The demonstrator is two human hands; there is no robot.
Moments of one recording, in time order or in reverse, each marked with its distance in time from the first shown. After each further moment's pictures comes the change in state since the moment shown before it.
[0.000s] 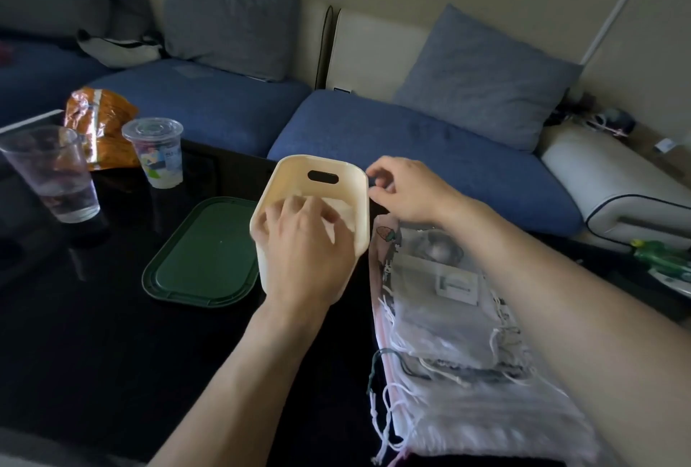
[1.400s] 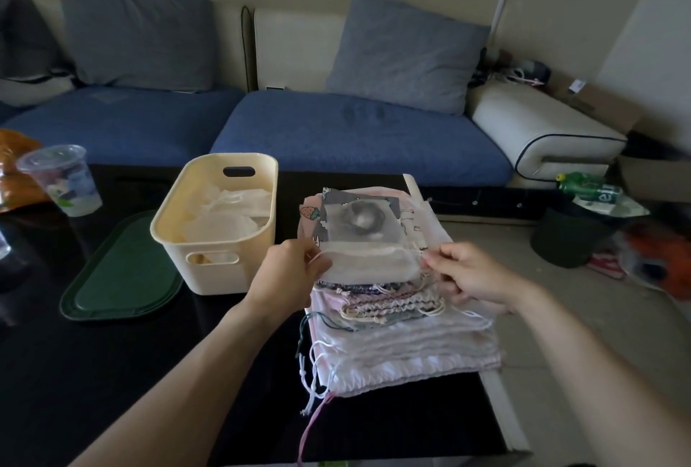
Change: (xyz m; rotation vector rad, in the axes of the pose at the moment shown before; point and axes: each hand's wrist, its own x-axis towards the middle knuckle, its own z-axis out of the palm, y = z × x) left_hand -0.046 0.023 0.067 -0.089 -0.594 0.136; right_hand -0.215 0.145 0.013 0.902 -0.087 0.525
